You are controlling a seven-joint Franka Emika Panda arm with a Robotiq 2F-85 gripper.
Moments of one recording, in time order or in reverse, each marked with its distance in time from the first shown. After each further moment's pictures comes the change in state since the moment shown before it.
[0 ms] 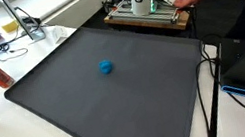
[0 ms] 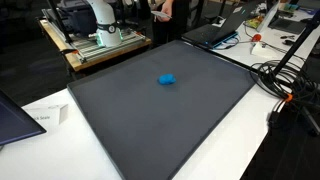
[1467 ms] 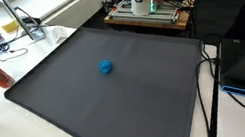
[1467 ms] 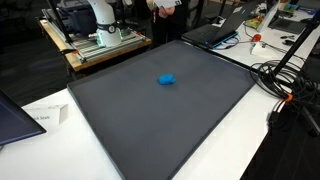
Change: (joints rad) arm 0.245 -0.027 -0.194 -0.013 0.244 0.238 -0.363
